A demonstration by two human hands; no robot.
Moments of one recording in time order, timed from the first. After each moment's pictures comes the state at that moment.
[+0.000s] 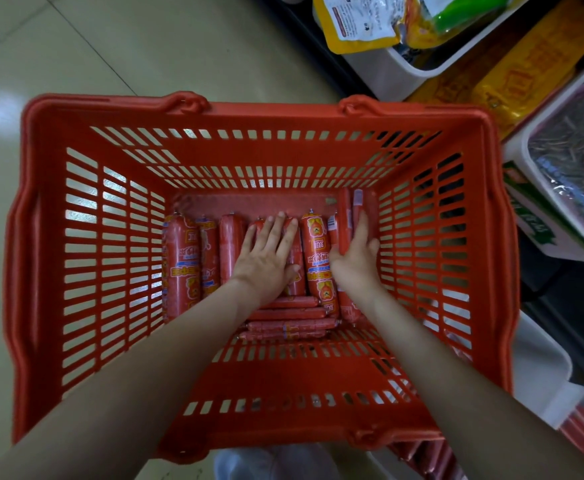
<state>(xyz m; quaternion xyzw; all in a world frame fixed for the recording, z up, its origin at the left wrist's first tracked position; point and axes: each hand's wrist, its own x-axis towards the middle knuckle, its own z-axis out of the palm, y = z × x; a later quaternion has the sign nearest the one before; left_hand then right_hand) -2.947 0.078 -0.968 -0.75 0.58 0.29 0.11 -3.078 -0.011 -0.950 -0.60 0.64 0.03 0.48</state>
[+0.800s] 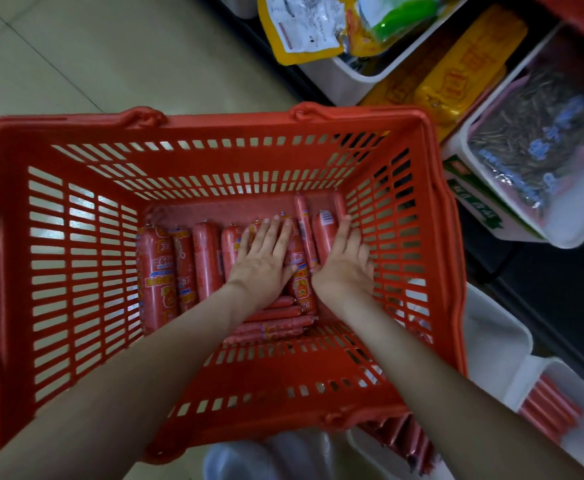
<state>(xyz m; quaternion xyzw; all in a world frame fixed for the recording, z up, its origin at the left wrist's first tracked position) -2.975 0.060 -0.953 -0.74 0.60 0.30 0.08 -3.093 -0.004 -0.921 -0.72 0.62 0.20 0.23</state>
